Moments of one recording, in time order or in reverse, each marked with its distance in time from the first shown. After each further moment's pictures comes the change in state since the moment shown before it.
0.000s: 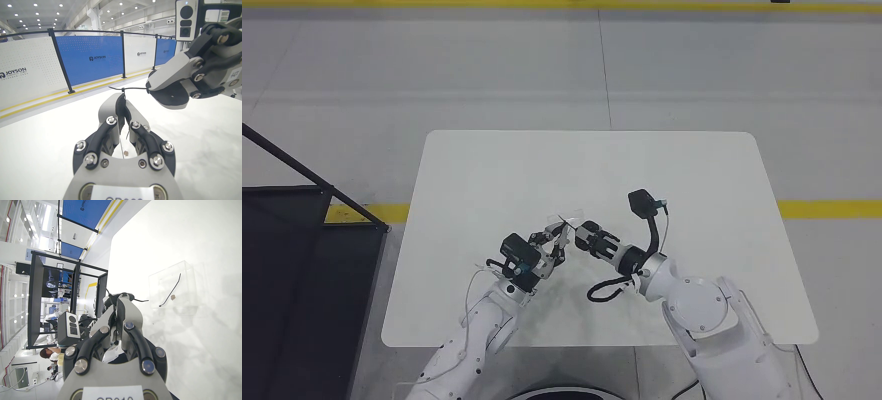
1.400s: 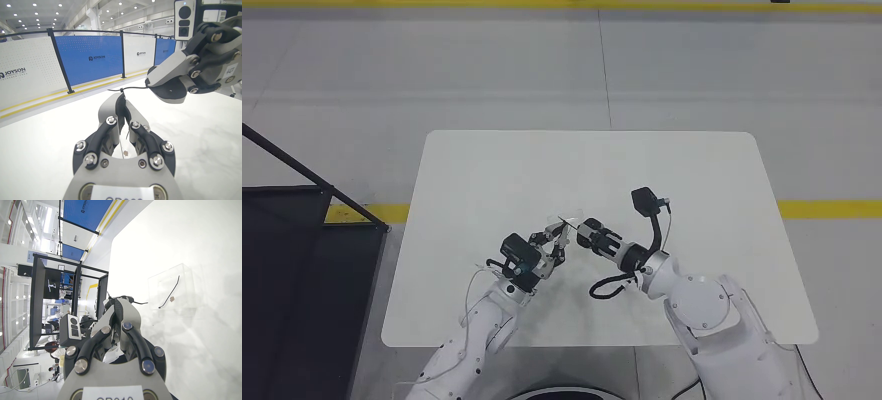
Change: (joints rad) left arm -0.001 0.002 0.002 0.000 0.000 -0.003 0.000; right arm 0.006 0.001 0.010 0.008 0.017 -0.004 -0.003
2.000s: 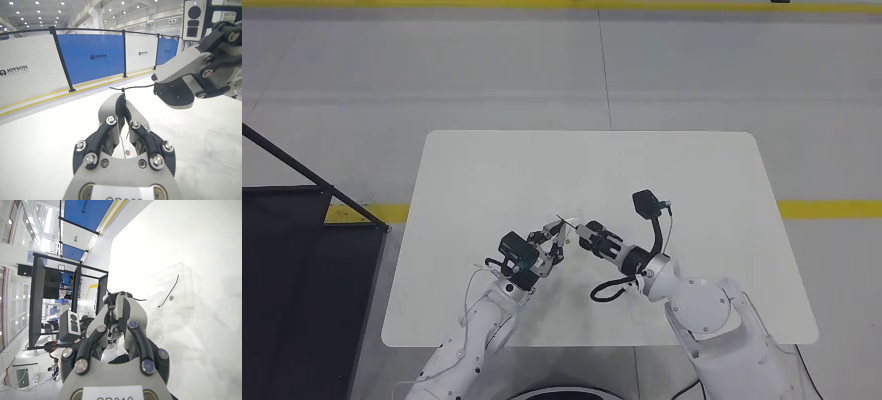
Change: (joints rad) left arm -0.002 0.000 -0.003 0.003 -0.017 0.008 -0.008; right arm -0.019 0.003 0.006 -0.009 -0.007 -0.013 -0.005
